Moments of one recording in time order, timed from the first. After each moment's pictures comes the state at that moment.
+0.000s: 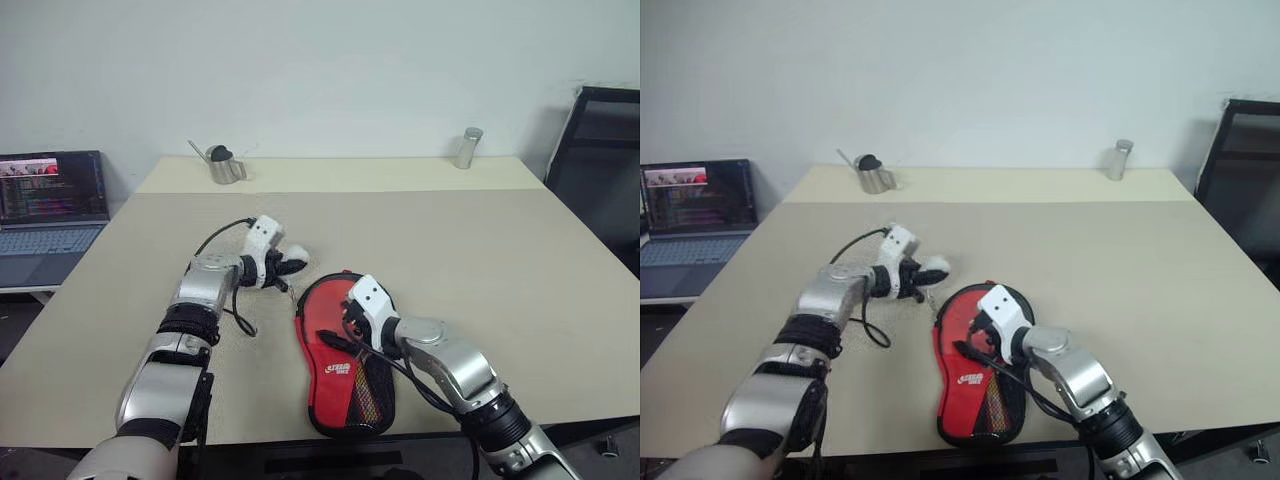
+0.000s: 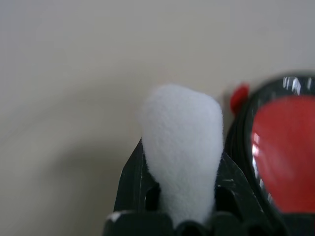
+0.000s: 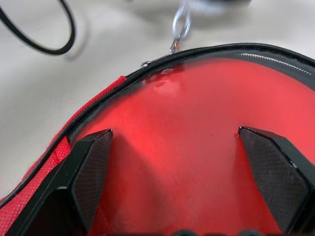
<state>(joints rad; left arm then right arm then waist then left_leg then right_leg) -0.99 0.45 -0.12 0.96 0.01 0.18 -0.93 -0.51 -0.18 0.39 -0.07 0.15 0.72 0.49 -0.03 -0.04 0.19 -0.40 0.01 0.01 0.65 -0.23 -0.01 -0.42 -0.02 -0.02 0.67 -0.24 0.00</state>
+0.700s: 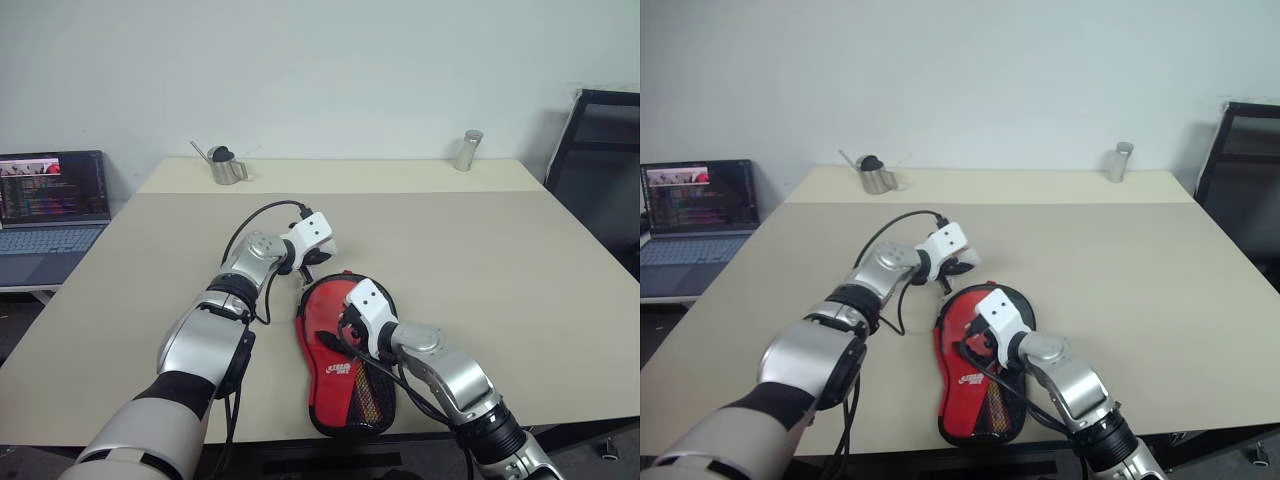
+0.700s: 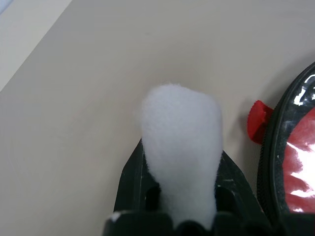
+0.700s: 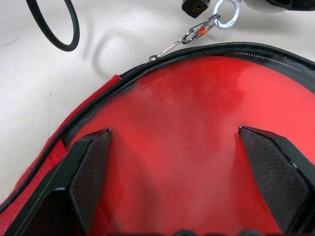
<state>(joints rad) -1.25 0.30 -0.21 1.35 0.28 -0.19 -0.75 -0.45 -0.15 0.39 -0.12 0.09 0.73 0.44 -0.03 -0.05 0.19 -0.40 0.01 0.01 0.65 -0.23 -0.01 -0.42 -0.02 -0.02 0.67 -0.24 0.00</state>
